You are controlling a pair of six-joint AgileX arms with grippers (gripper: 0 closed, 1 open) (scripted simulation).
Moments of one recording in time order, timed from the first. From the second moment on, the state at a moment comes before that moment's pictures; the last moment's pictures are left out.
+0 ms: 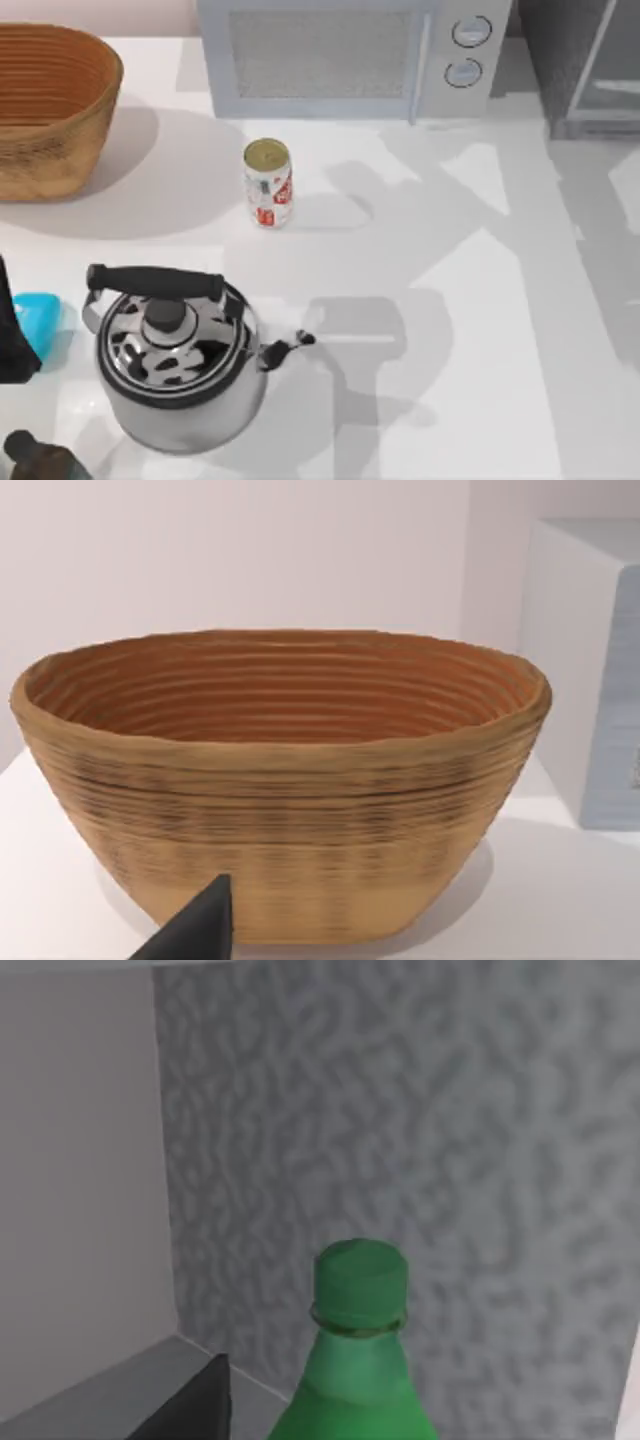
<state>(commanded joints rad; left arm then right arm) 0.00 0.00 0.00 0.00 0.00 0.00 0.09 1.95 1.18 0.76 0.96 0.00</state>
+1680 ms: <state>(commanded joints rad) 0.00 0.00 0.00 0.00 0.00 0.00 0.00 2.47 1.61 0.86 1.08 0.00</state>
